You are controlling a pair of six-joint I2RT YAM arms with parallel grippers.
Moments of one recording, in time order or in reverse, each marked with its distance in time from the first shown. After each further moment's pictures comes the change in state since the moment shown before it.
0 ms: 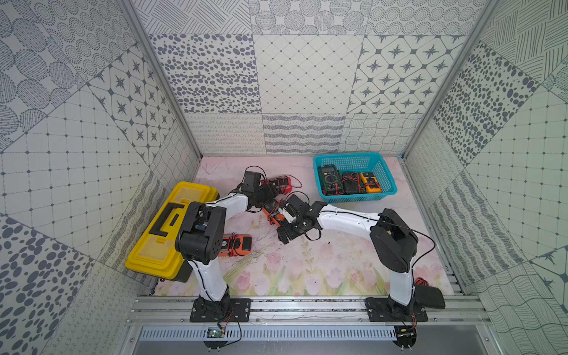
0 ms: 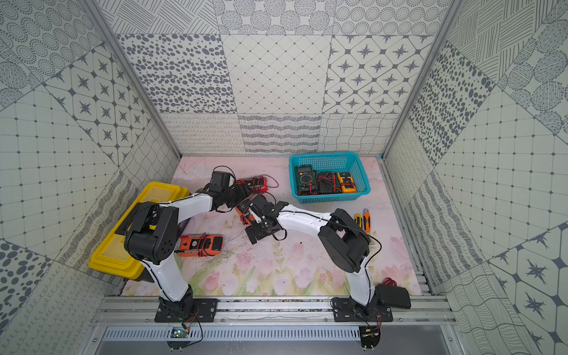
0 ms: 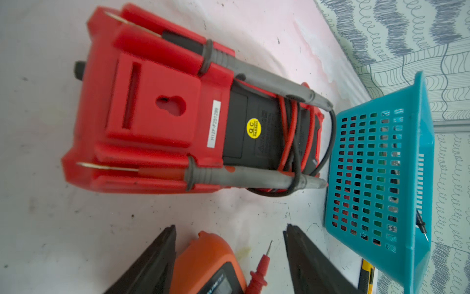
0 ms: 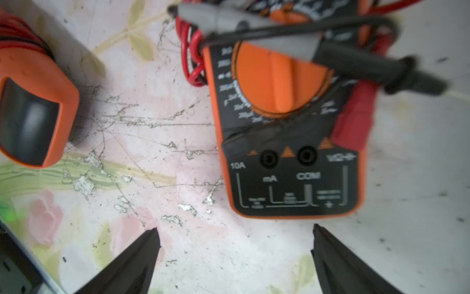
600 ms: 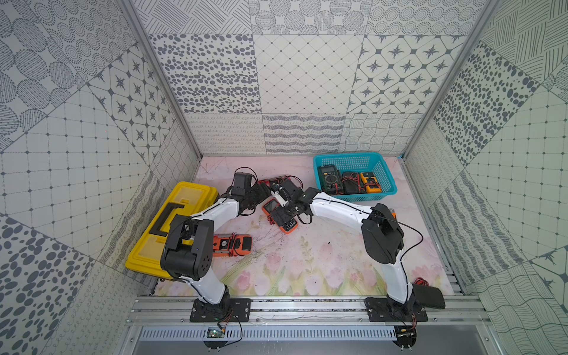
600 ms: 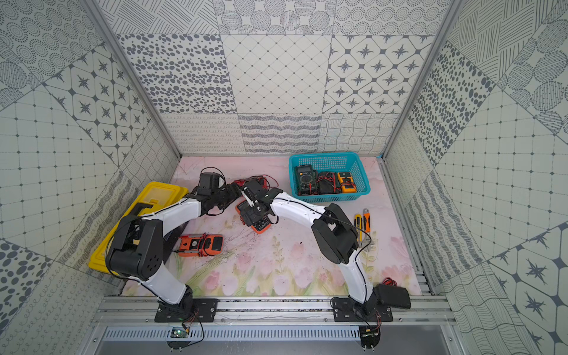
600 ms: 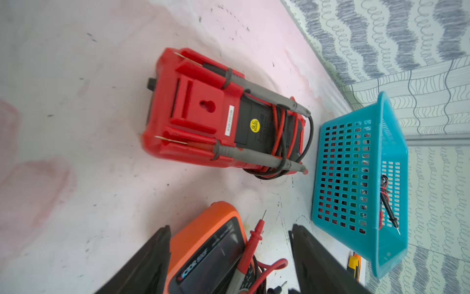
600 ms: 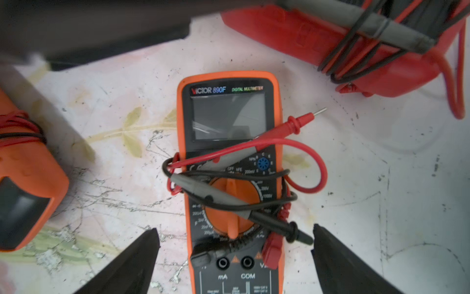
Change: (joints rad) left arm 0.060 -0.198 -0.125 -0.023 -0.024 -0.013; right arm -0.047 0.179 0.316 -0.041 0.087 -0.188
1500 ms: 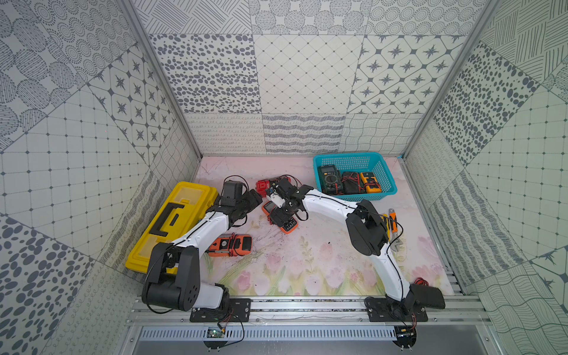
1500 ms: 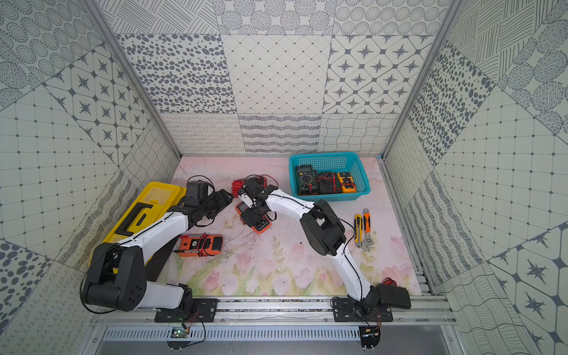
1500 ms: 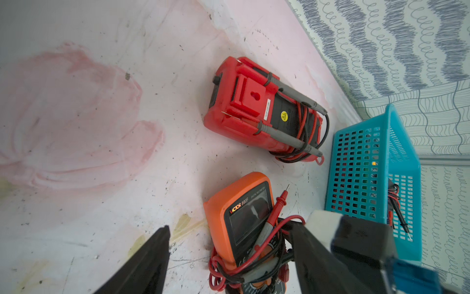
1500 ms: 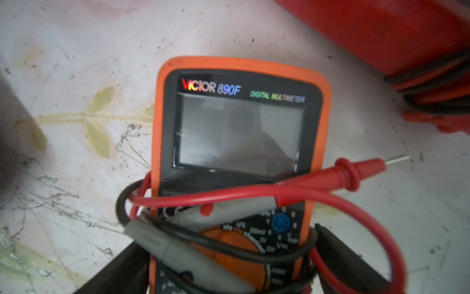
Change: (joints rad) left arm 0.034 -0.224 -0.146 -0.082 -0.087 -0.006; right arm -0.020 0.174 0.167 -0.090 -0.098 -0.163
